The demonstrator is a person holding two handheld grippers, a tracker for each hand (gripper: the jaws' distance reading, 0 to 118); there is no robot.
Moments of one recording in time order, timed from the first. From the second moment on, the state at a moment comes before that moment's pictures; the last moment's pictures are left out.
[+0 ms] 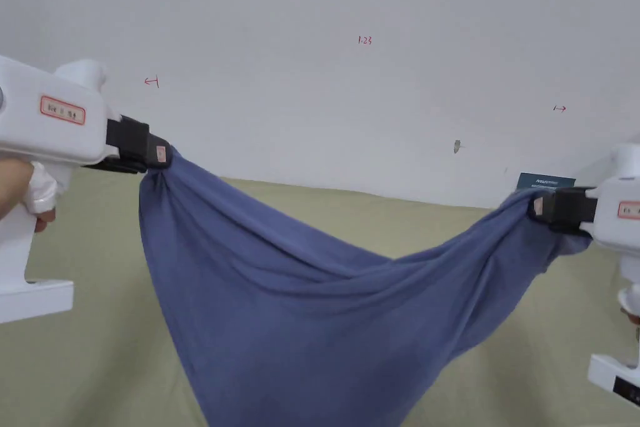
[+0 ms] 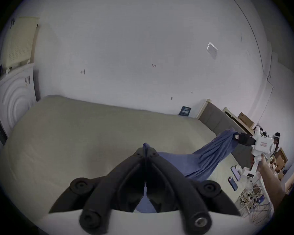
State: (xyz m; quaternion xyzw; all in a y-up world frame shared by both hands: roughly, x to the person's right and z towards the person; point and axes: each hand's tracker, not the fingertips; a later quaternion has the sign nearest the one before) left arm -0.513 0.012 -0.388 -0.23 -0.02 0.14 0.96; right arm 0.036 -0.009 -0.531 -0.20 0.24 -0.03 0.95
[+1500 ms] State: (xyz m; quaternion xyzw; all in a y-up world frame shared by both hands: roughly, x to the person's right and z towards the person) left arm -0.525 -0.114 -0.352 -0.24 -0.02 0.20 0.95; right arm 0.103 -0.106 -0.556 -0.22 0.21 -0.09 0.95
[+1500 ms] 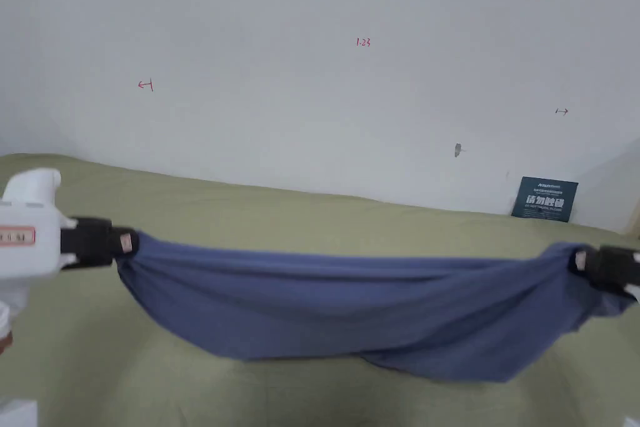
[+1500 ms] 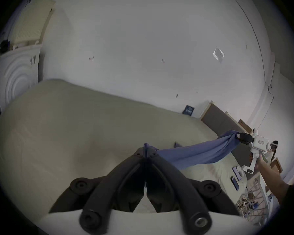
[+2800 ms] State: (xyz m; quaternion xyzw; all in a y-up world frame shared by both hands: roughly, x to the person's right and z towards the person) left arm -0.392 -0.156 -0.194 -0.21 0.07 0.24 0.94; right arm 0.061 -0.154 -0.323 -0.26 0.14 -0.01 0.96
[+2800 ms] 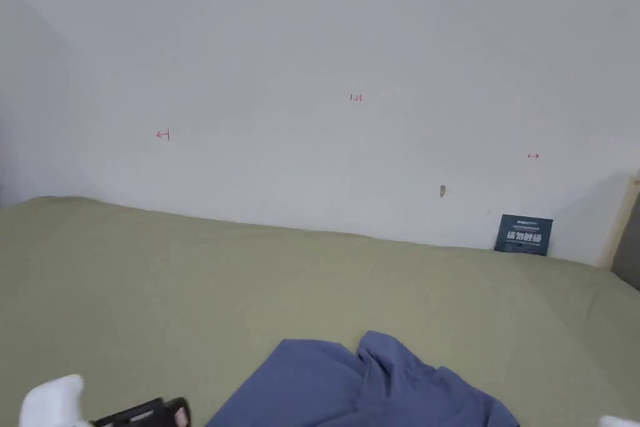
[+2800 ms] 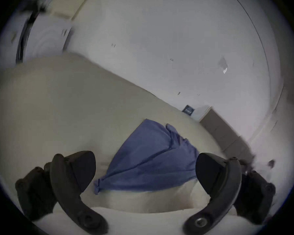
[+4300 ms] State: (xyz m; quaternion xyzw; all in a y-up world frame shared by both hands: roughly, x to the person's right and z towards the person) left arm -0.412 -0.269 -0.256 -0.45 0.14 0.14 0.87; right arm 0.007 -0.169 -0.472 -0.33 0.28 0.02 0.90
